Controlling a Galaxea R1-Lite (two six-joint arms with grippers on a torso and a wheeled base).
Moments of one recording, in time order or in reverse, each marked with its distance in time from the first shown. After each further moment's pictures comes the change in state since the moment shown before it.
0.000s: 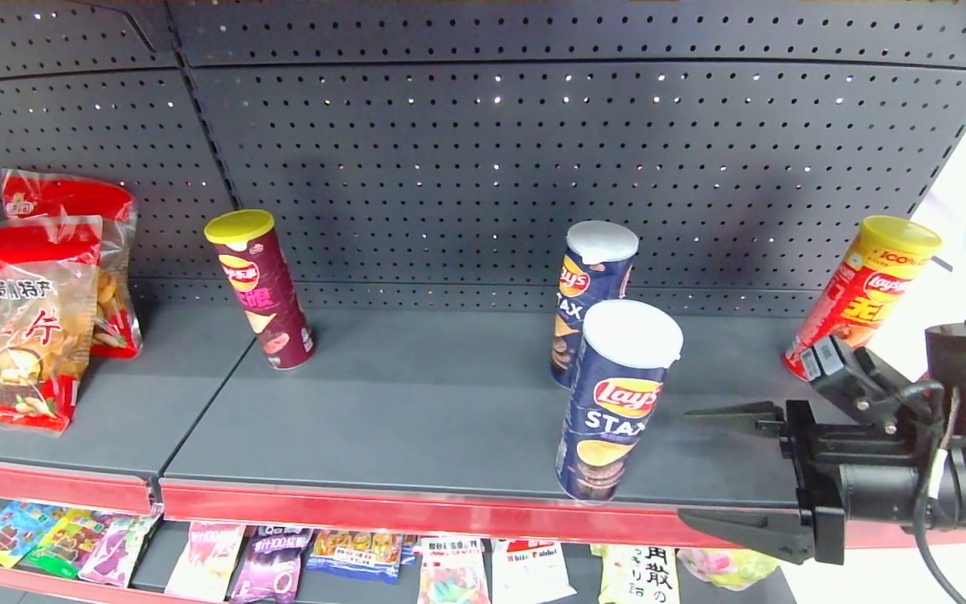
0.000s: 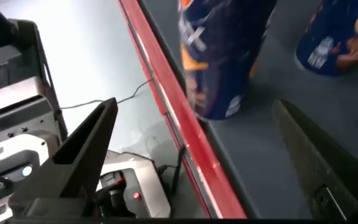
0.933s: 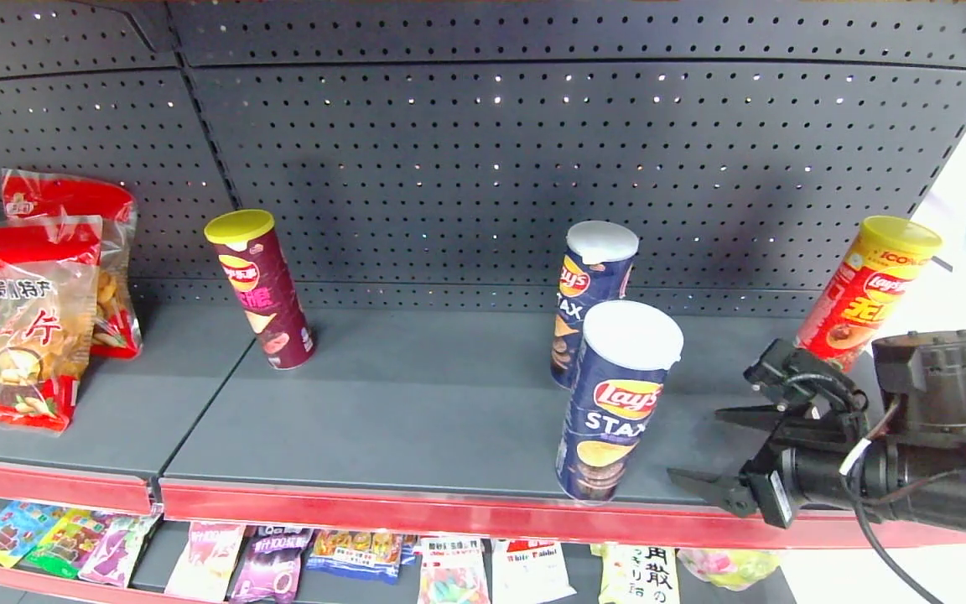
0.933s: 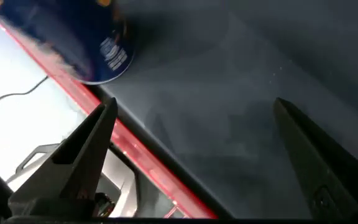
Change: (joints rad) left arm 0.000 0.000 0.000 0.000 0.000 0.000; right arm 0.035 0.095 -0.023 0.000 -0.510 0.072
